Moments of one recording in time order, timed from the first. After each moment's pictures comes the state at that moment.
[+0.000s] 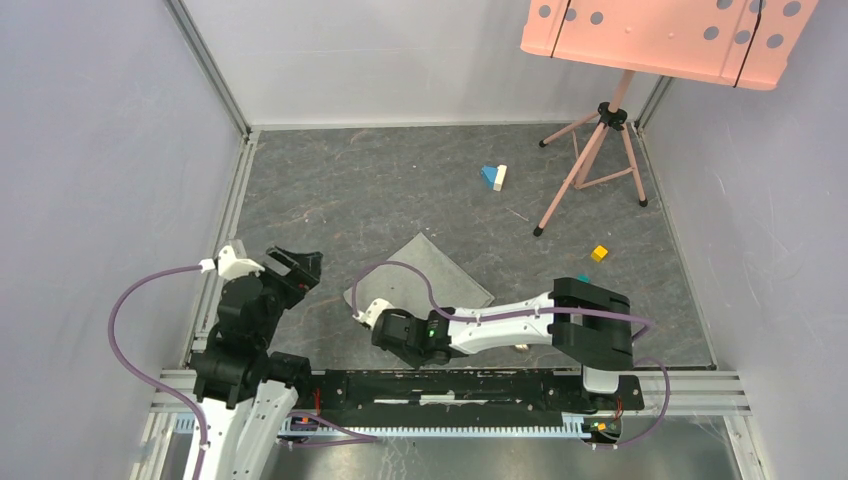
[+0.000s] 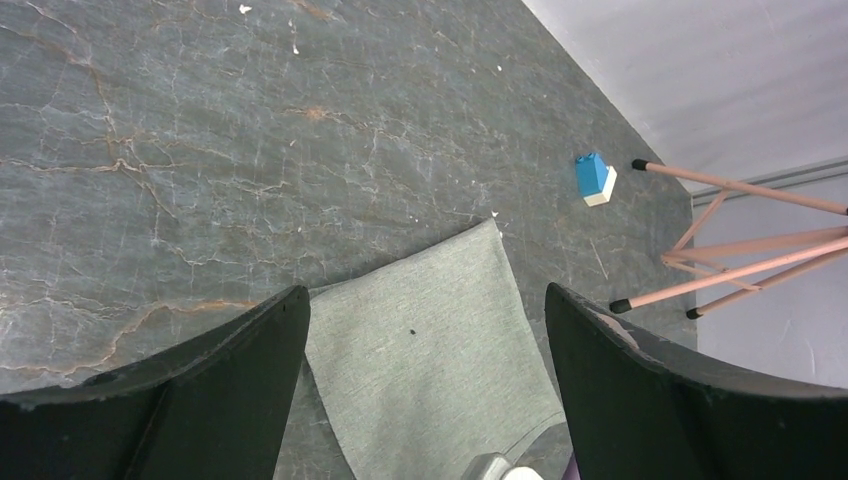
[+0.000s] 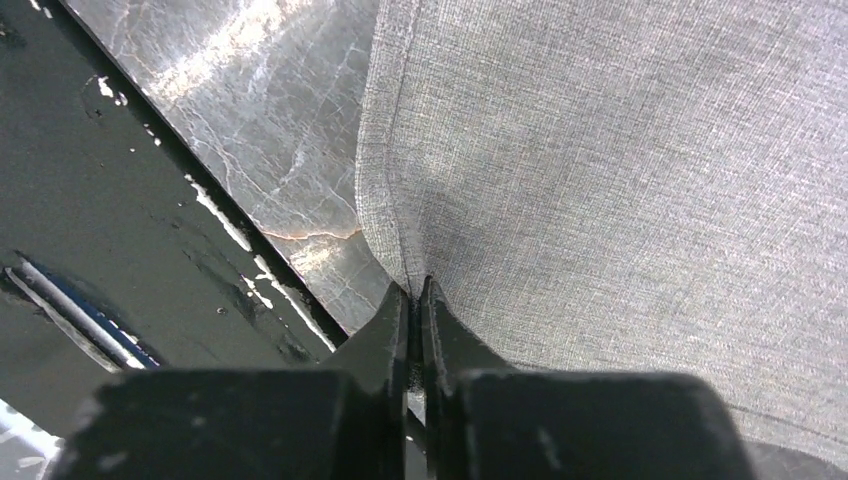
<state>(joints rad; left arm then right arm) -0.19 0.25 0.64 -0.72 -0.18 -0.82 1.41 1.83 1.13 -0.41 0.24 0.32</state>
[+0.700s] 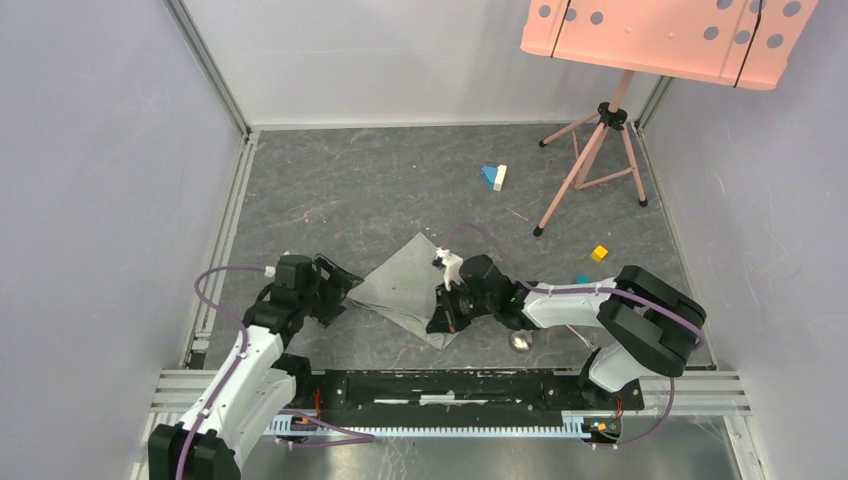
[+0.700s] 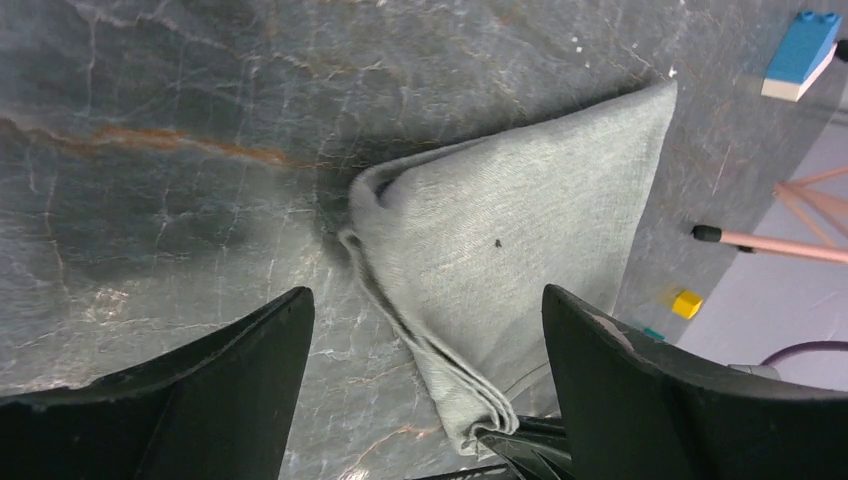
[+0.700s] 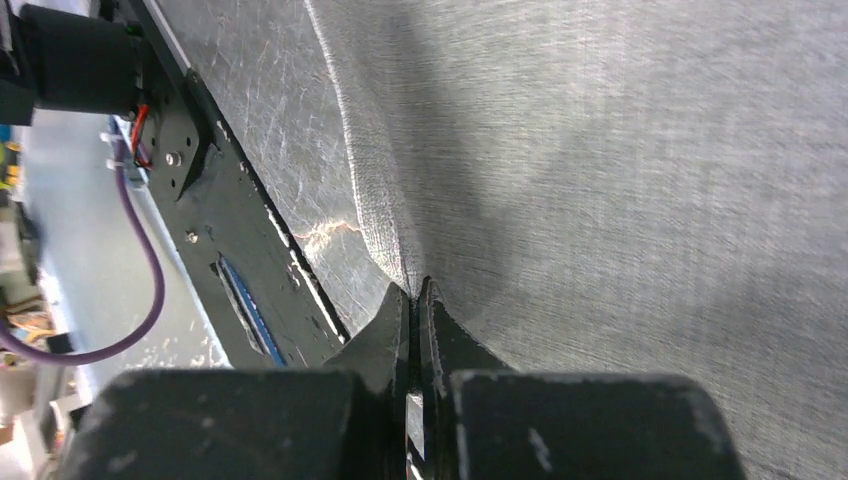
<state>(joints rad) -0.19 0.72 0.39 -0.50 0.12 -1.07 0.98 1.54 0.60 0.23 -0.36 0.53</state>
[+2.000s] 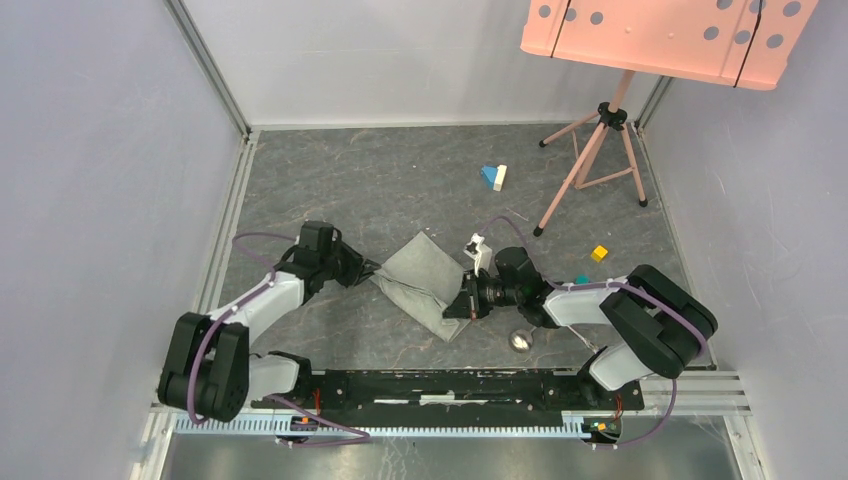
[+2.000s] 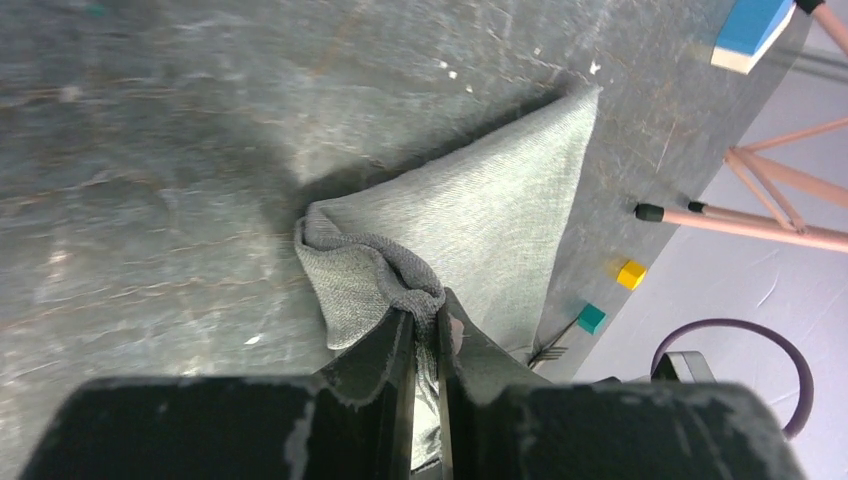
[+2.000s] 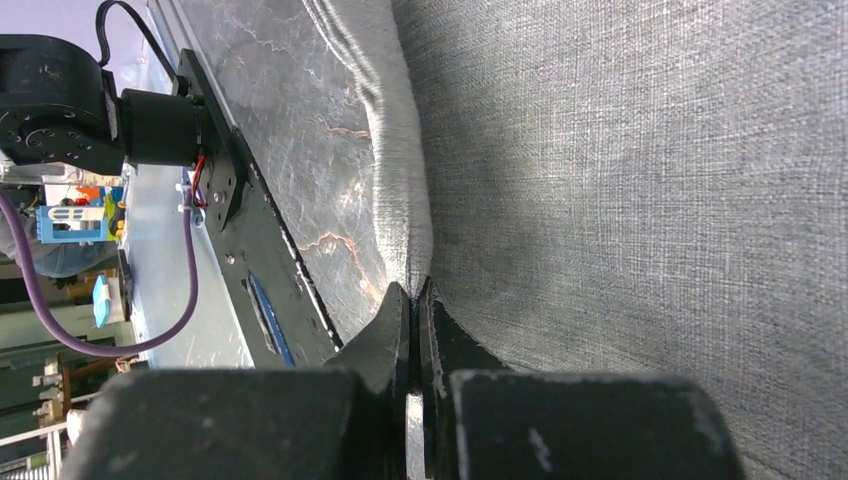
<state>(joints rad) -0.23 1.21 0.49 -0.12 0.26 -1.15 0.72 1.51 0.41 0.53 -0.57 0.62</state>
